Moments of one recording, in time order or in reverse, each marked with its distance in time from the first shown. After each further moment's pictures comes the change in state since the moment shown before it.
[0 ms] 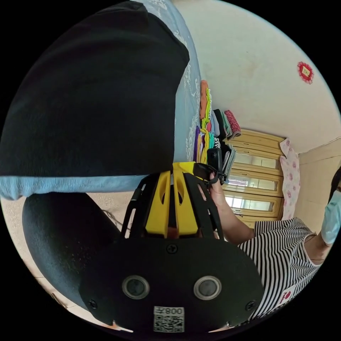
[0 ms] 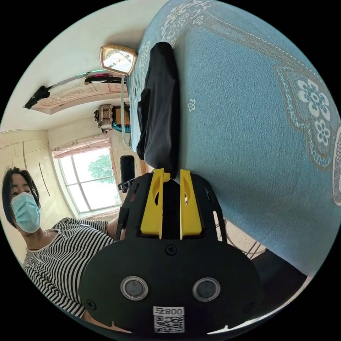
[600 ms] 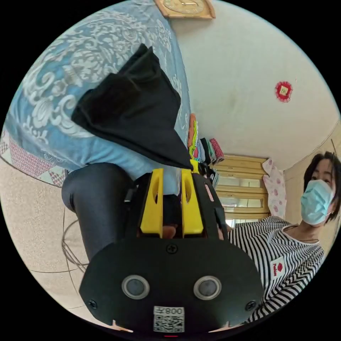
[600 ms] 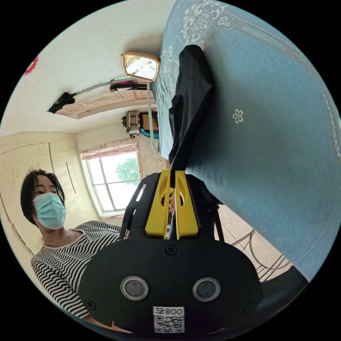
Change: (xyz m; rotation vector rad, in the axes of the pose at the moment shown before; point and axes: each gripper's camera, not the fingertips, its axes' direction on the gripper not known) left arm -0.006 0.053 -0.109 0.252 0.092 -0.033; right arm -0.020 0.048 -0.029 0.042 -0.246 -0.047
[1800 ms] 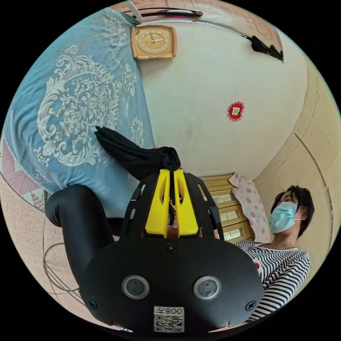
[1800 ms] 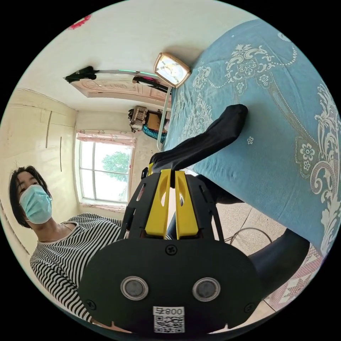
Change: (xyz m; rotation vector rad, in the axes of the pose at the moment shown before) left arm 0.084 0.089 0.029 0.303 0.246 0.110; right arm -0.131 0.288 -0.128 0.060 0.140 -0.221
